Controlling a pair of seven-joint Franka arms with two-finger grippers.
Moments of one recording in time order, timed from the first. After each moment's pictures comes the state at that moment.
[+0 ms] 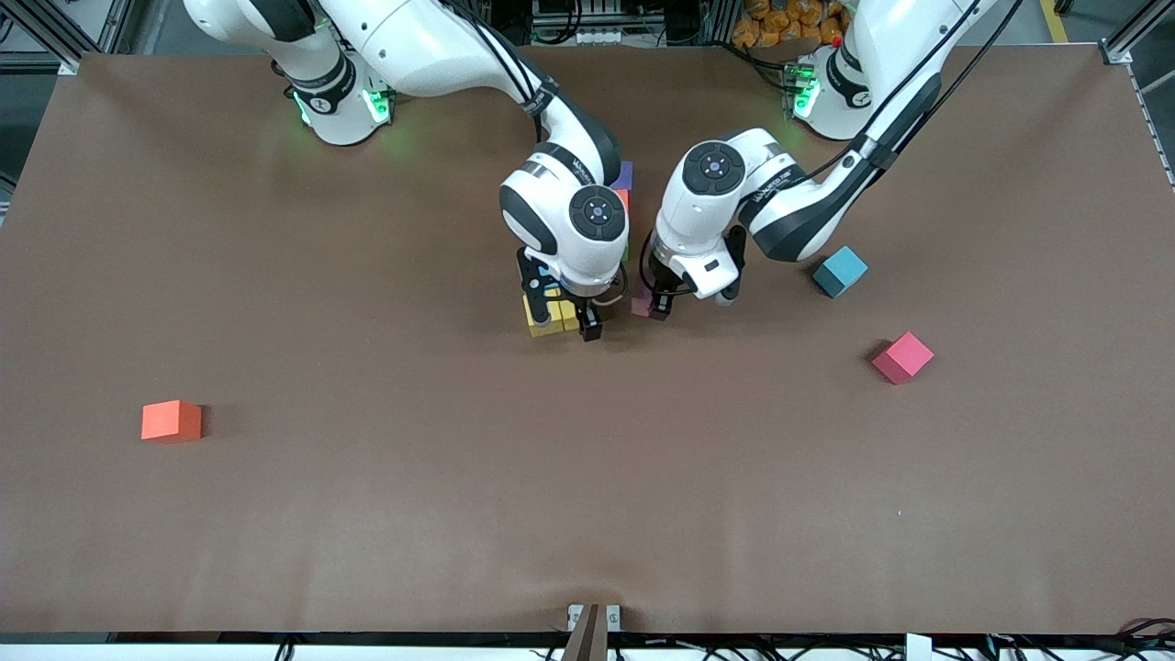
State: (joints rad) left arm 0.01 0.48 -0.78 -1.99 0.40 2.44 -2.36; right arm 0.79 0.73 0.02 -1.40 -0.06 2.02 2.11
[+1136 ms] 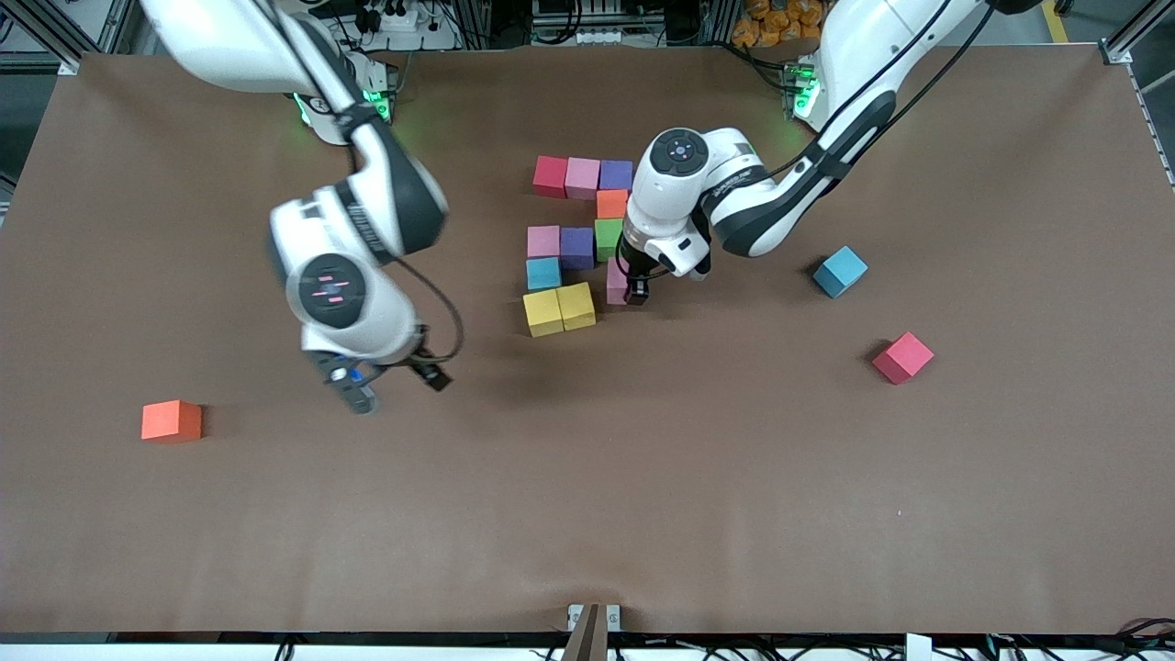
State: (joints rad) left arm -0.06 0.57 -0.76 -2.04 0.63 2.52 -2.74; right arm 0.30 0.47 0.08 -1.53 -0.05 1.86 1.13
